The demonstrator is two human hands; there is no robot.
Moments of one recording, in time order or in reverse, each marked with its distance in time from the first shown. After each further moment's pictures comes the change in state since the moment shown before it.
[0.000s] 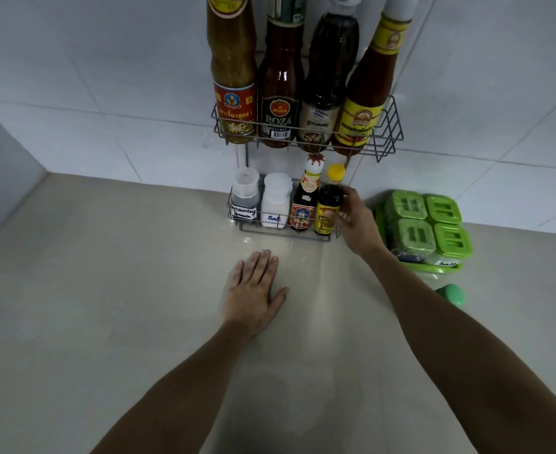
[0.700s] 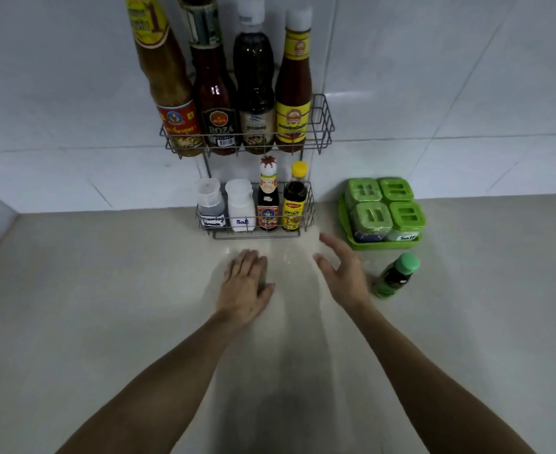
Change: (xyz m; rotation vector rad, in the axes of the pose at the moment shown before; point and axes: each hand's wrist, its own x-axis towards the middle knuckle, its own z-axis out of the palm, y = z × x) left_hand 0.012 0.023 -0.023 -0.063 -0.077 0.104; right_hand -0.126 0.016 0.001 0.072 0.214 0.164
